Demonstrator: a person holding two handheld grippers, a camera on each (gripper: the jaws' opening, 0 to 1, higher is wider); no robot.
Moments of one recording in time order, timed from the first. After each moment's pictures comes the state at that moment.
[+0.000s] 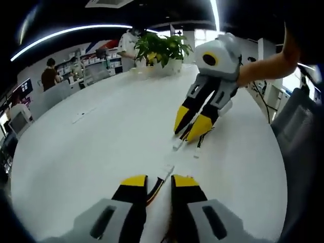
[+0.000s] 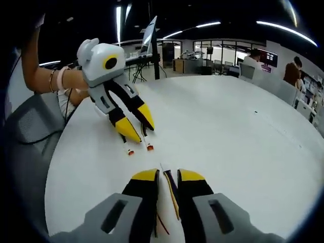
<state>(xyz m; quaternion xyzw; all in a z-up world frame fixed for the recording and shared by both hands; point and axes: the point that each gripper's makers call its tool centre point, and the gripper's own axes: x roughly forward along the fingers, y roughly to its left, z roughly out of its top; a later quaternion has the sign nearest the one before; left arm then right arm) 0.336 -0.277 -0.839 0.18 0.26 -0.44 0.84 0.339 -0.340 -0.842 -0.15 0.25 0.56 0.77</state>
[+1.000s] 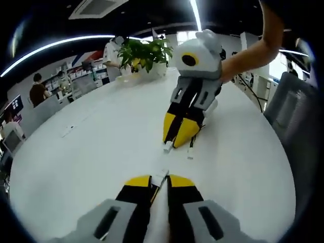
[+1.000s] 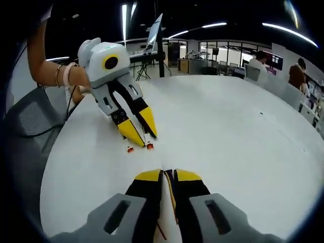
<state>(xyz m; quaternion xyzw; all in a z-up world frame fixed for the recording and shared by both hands) 0.333 -0.290 -0.843 0.20 0.21 -0.48 0.83 0.340 -0.337 -0.851 -0.17 0.24 0.57 0.76</state>
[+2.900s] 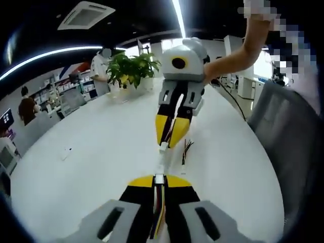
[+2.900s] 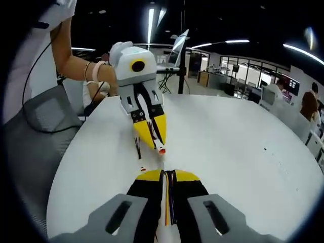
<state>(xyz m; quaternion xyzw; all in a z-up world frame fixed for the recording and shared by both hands) 0.325 -0.292 -0.785 0.20 0.17 -0.55 0.79 0.326 -0.322 -0.792 -0.20 0.17 0.64 0.72</state>
